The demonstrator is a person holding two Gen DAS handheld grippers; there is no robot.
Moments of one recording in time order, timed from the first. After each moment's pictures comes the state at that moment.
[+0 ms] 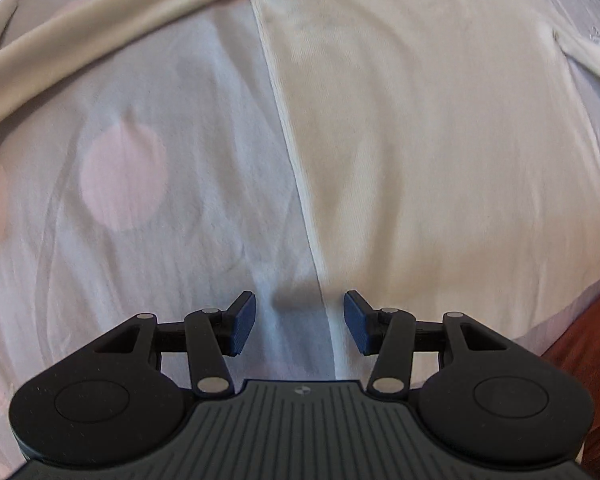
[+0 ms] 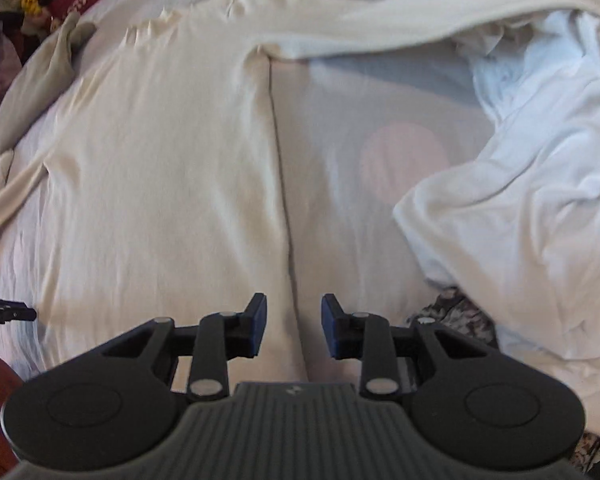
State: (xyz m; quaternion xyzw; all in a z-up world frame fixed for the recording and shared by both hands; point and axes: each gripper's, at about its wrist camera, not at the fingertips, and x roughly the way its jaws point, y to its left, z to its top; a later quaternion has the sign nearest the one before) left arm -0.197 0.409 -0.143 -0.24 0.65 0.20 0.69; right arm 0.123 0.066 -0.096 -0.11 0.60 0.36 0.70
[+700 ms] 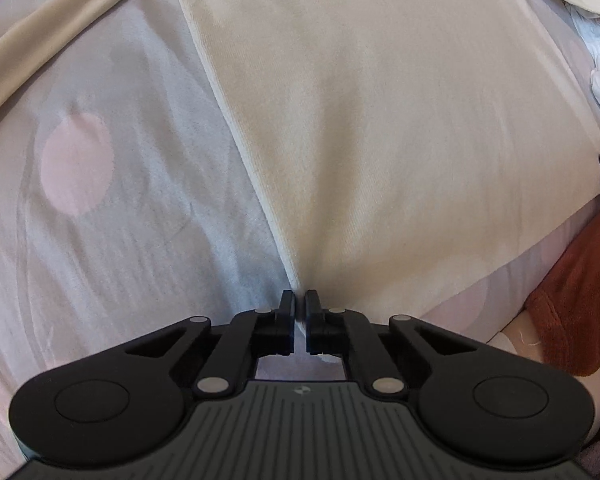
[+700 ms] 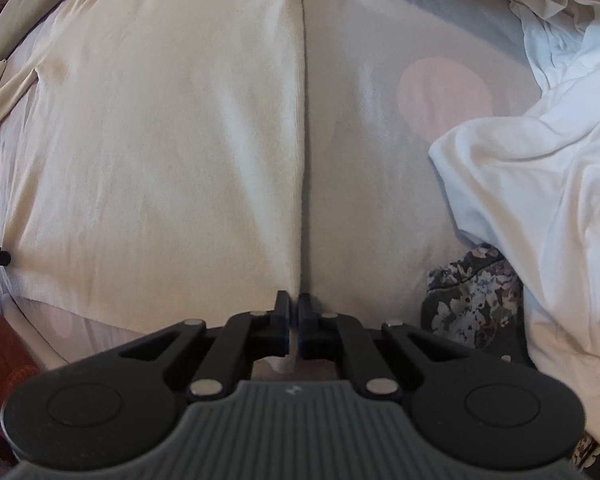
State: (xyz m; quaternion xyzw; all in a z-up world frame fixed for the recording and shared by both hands) left arm -0.206 0.375 -0.142 -0.20 0.69 0.13 0.69; right arm 0.101 0.071 -0.121 -0.20 0.64 0.38 0.64
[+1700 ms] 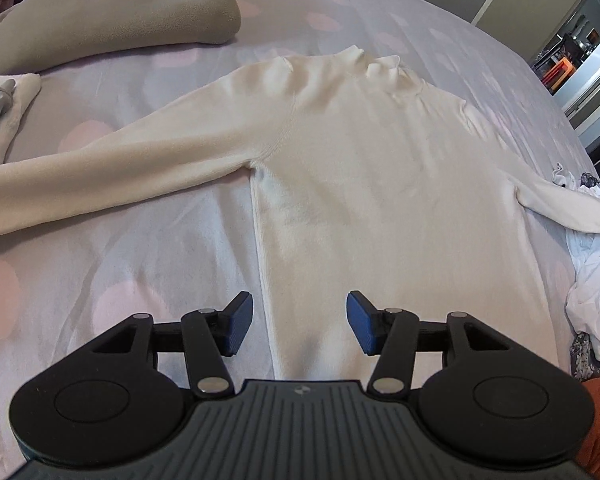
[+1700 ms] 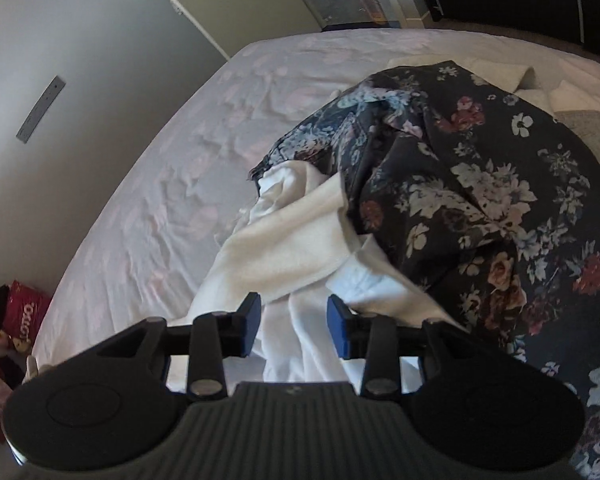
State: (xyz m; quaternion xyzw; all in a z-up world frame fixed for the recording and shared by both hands) left arm -0.176 0.453 -0.078 -0.28 0.47 0.23 0.80; right arm 0.283 -0.094 -0.006 0.24 0.46 0.15 0.84
